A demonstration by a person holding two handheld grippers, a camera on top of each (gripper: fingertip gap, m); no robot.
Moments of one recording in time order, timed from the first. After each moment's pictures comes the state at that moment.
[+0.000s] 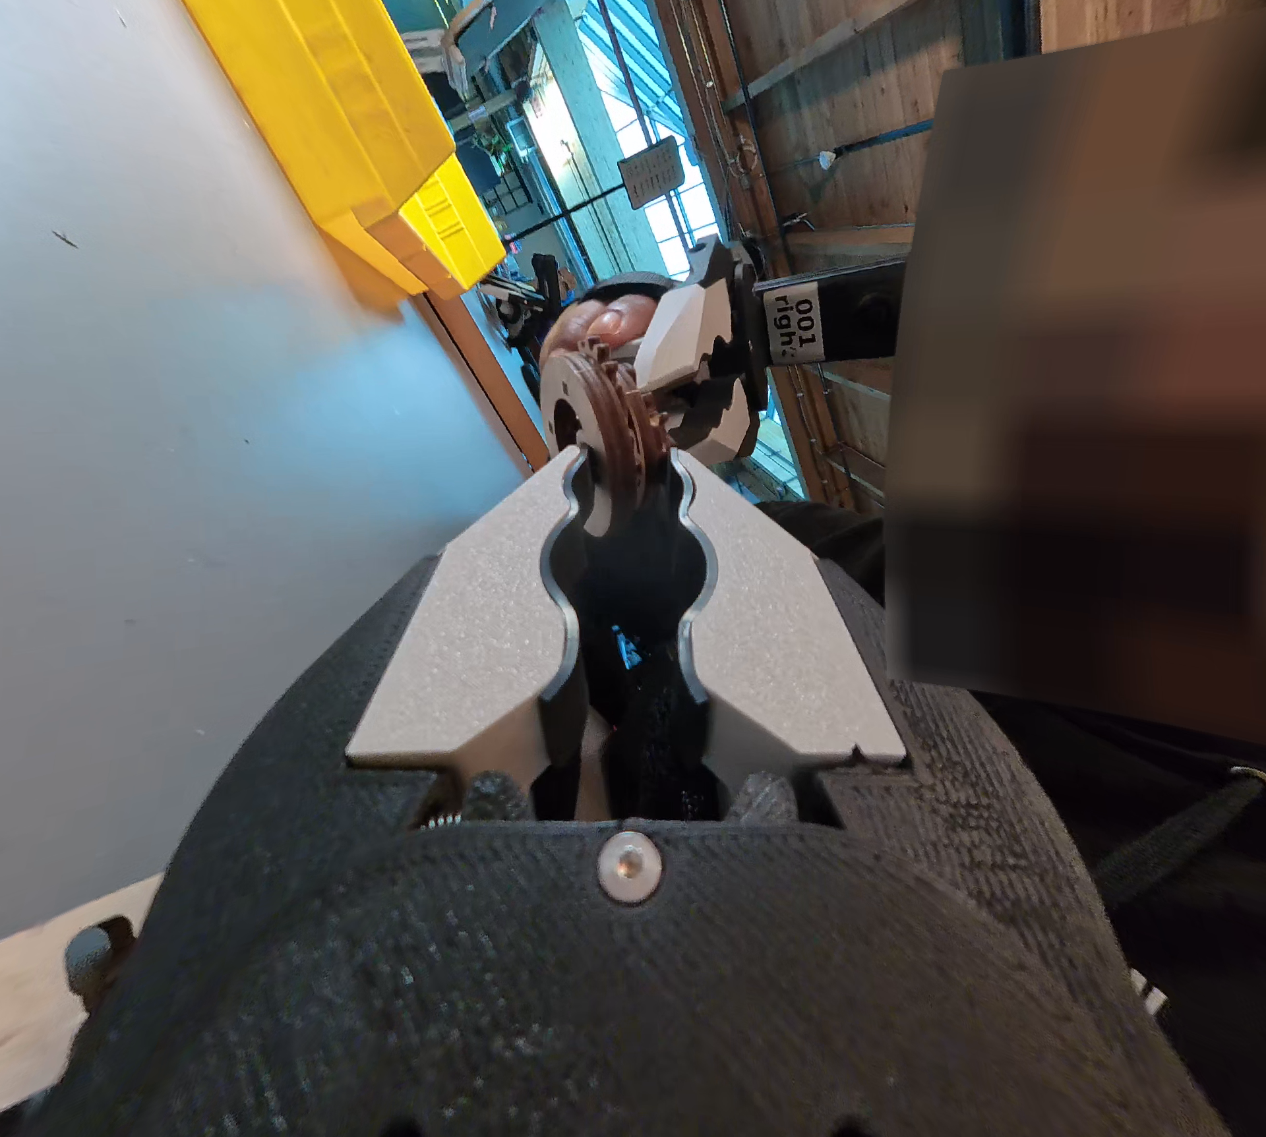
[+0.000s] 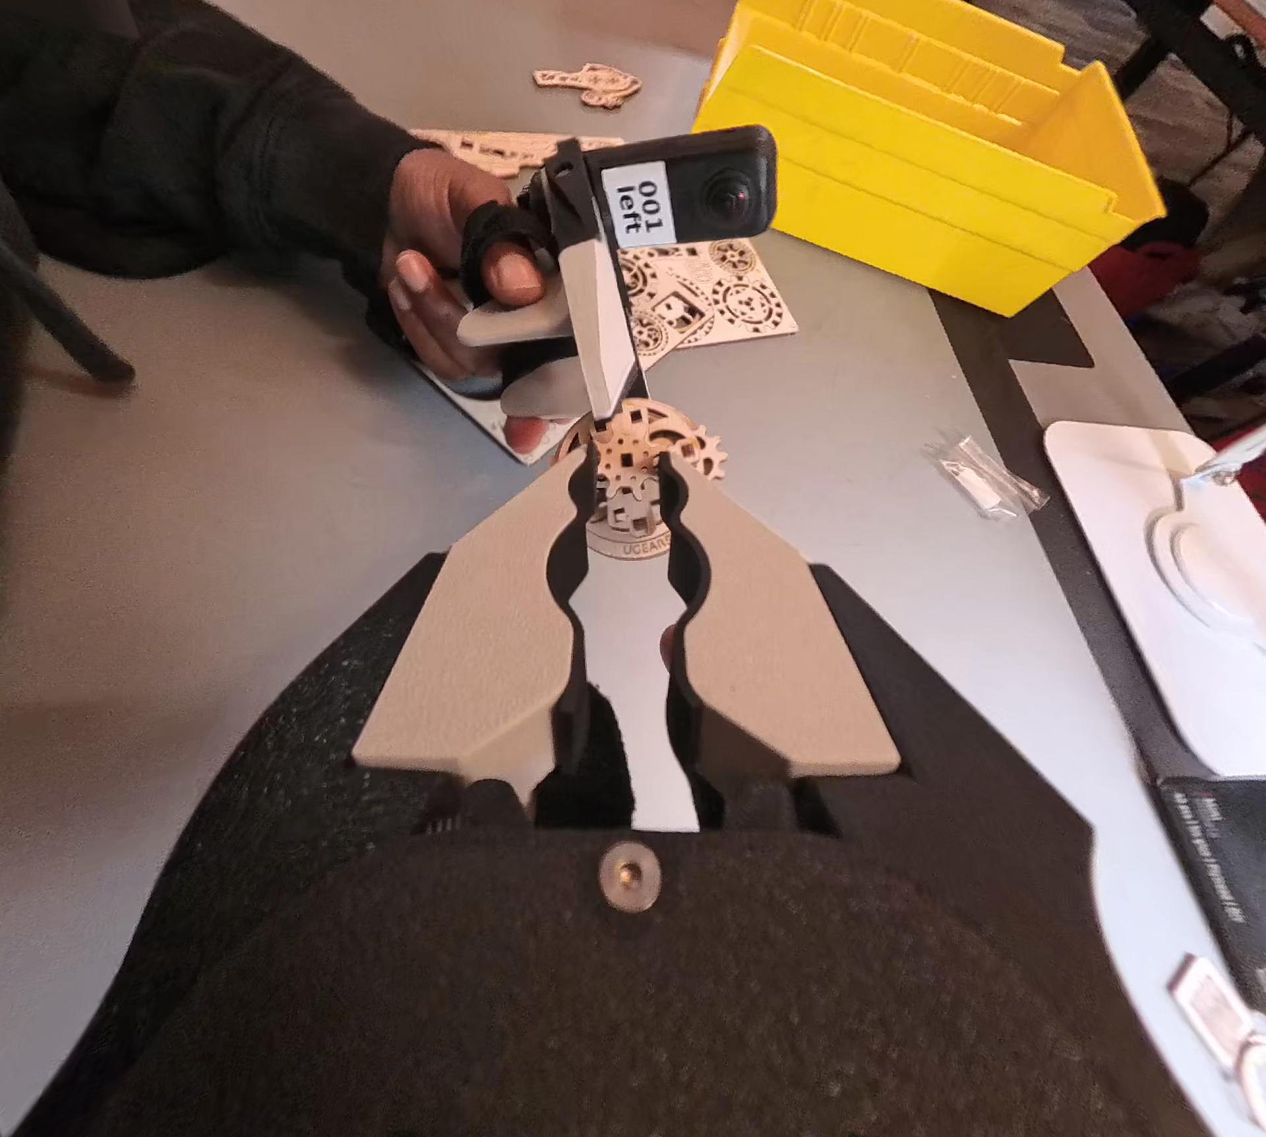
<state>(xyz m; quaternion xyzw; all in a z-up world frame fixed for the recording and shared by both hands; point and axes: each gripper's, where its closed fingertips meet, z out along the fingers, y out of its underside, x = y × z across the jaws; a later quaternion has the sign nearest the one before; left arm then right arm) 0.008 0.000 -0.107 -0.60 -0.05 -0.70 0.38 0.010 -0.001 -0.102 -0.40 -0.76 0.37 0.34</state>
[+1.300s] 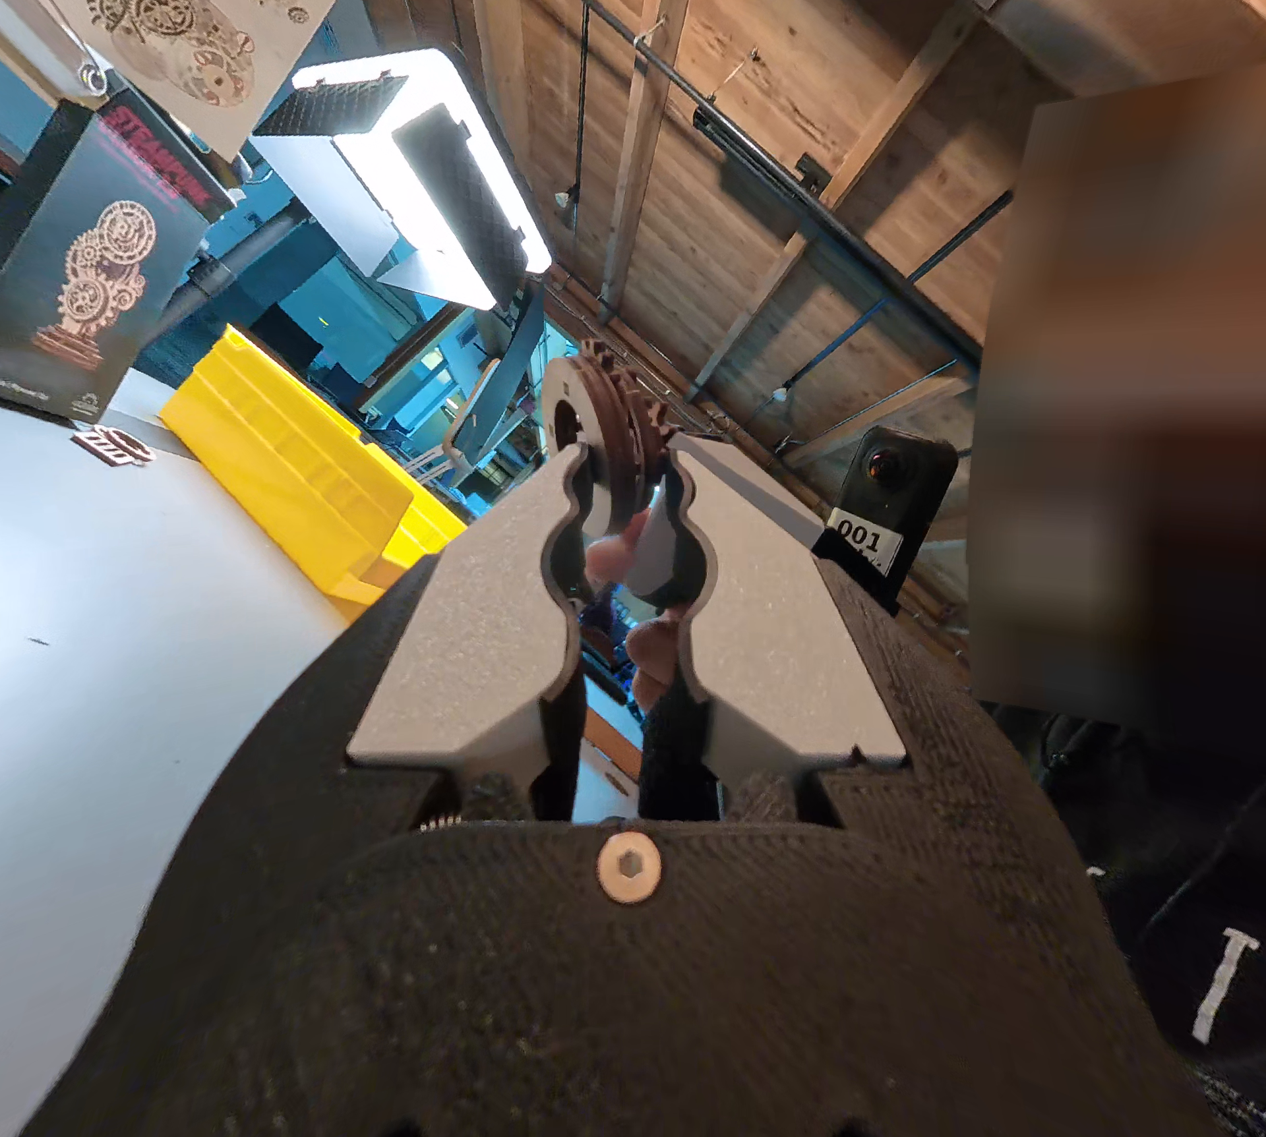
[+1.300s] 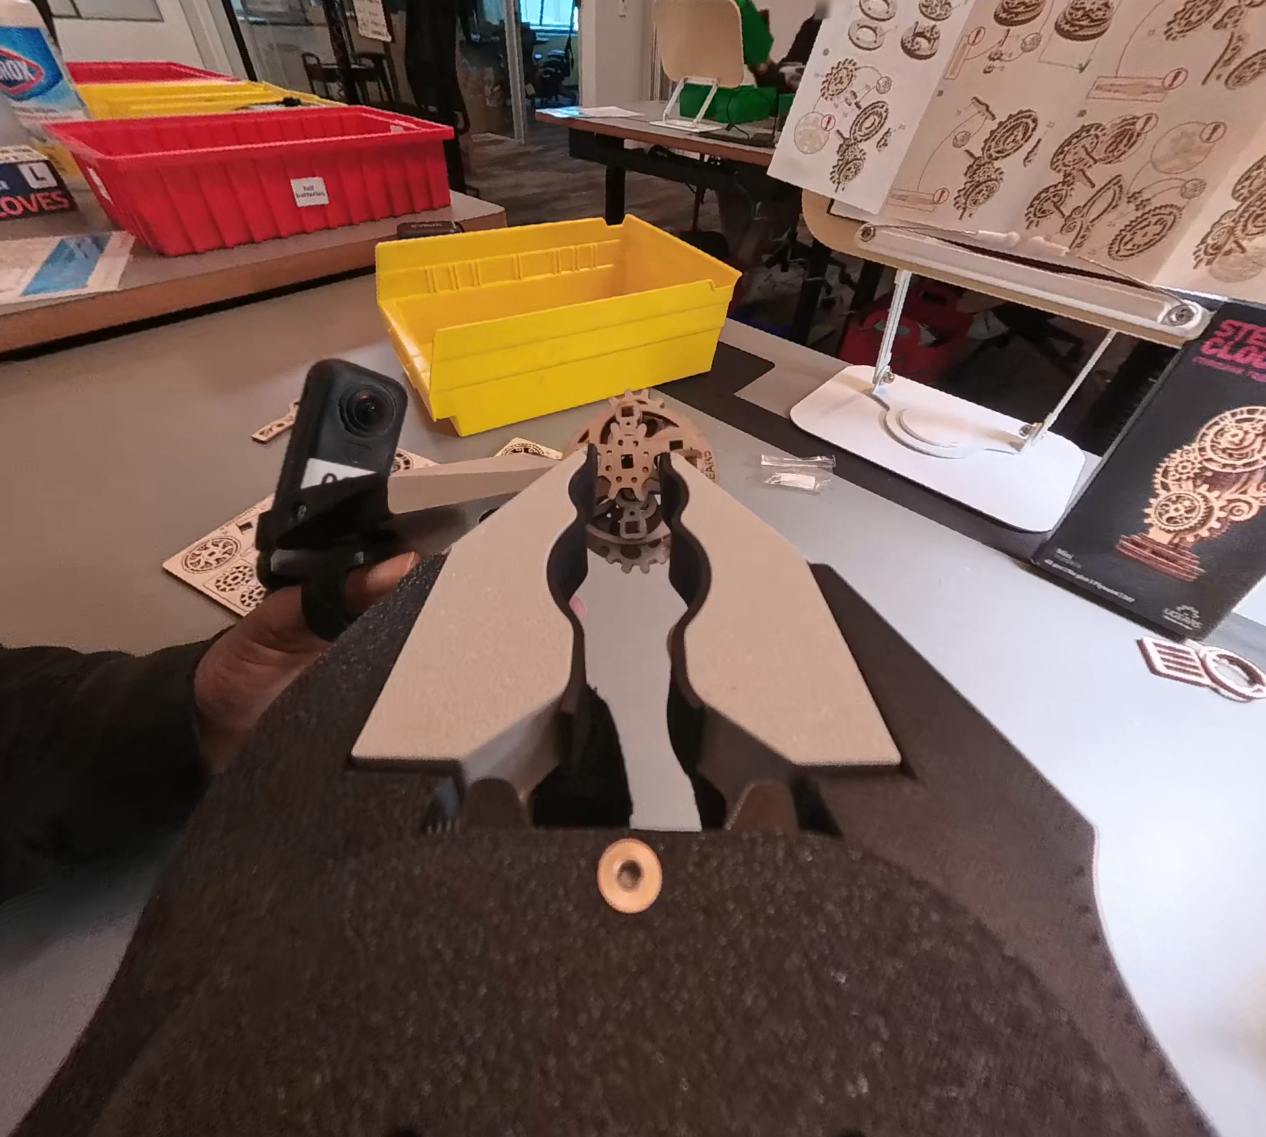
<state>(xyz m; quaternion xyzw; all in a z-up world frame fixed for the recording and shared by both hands) -0.010 -0.013 -0.043 -0.46 -0.08 -0.60 0.65 -0.010 -0.007 -0.033 -0.60 -0.47 0.38 0.53</state>
